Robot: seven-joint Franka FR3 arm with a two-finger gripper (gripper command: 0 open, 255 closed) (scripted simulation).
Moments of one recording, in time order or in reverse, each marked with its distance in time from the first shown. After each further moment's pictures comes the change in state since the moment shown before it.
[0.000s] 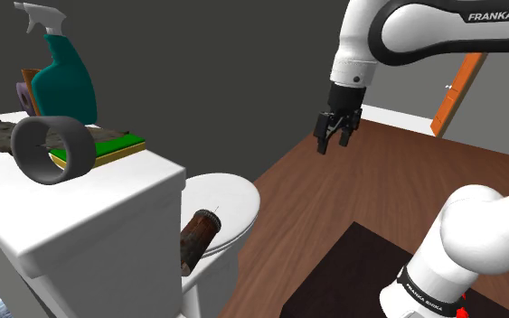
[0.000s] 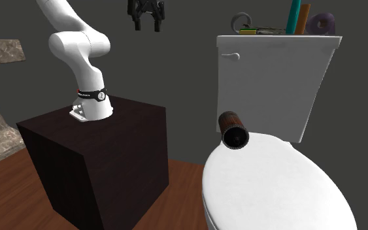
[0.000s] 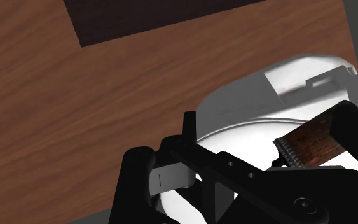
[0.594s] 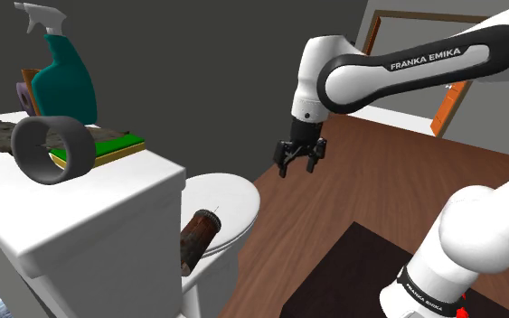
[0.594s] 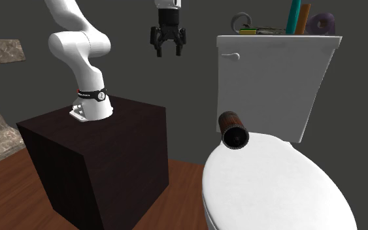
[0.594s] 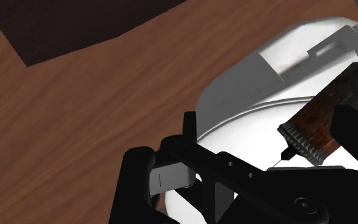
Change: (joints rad) arm -0.038 0.226 0.131 -0.066 0.067 0.318 0.257
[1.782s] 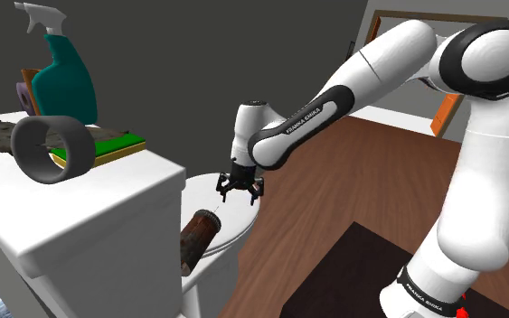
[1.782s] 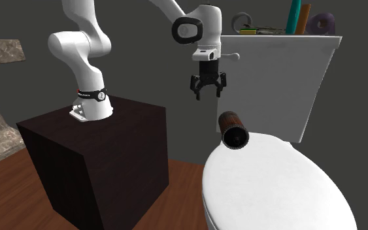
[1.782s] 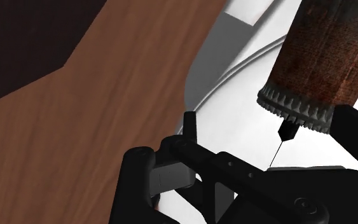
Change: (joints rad) arm -0.044 0.720 0.102 0.262 -0.246 0.485 0.631
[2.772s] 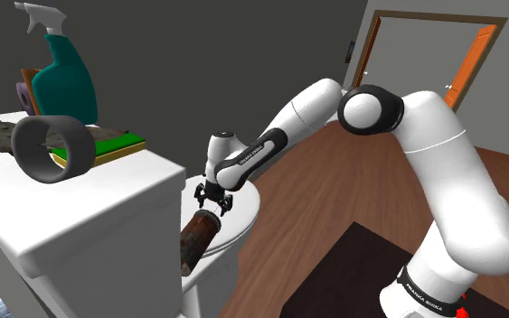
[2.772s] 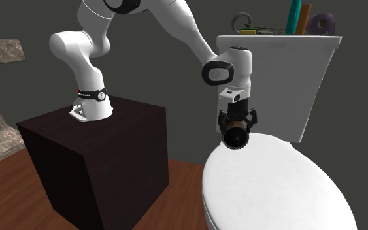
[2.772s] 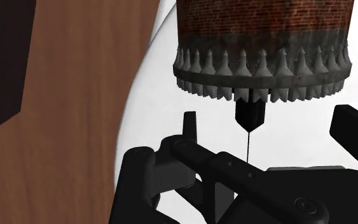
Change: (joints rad) arm 0.135 0.559 -0.181 0.512 -0.108 0.092 0.327
